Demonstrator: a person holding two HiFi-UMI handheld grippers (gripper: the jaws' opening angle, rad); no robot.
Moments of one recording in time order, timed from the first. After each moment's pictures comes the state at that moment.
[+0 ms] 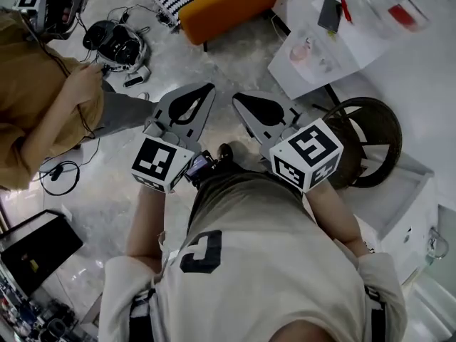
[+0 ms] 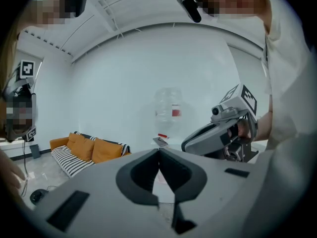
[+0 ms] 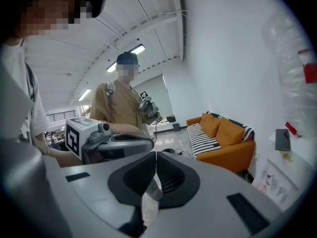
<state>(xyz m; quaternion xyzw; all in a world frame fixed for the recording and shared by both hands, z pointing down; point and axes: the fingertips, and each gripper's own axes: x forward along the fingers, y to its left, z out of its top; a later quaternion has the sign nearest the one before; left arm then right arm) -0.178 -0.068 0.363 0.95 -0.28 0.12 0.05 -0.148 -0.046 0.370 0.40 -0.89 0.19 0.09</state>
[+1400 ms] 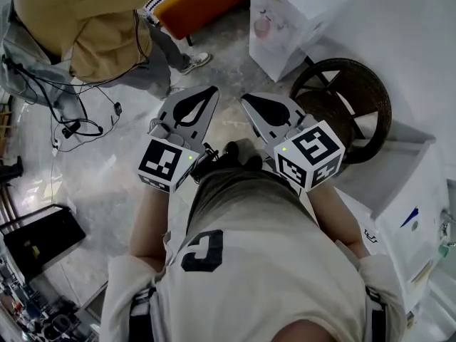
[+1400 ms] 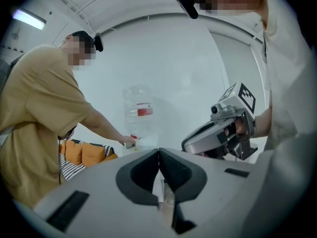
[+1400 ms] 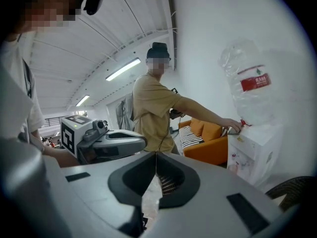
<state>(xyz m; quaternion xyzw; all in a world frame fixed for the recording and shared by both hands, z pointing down) -0.005 0.125 0.364 0.95 -0.25 0.16 0.00 0.035 0.145 0.379 0.44 -0.87 0.20 0.06</state>
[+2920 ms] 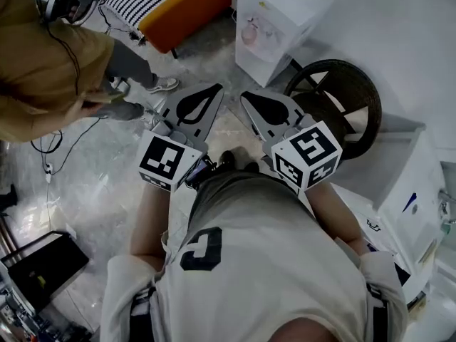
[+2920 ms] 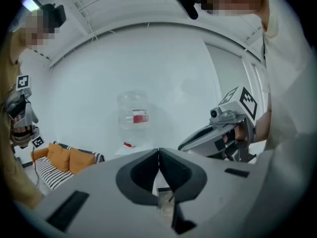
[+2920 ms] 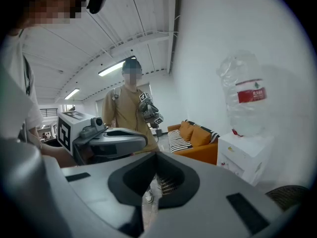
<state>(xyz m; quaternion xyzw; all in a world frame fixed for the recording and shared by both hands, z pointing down) -0.007 0.091 0.345 0.97 -0.19 0.12 0.00 0.023 0.110 0.365 0.50 -0.84 0.17 0.08</state>
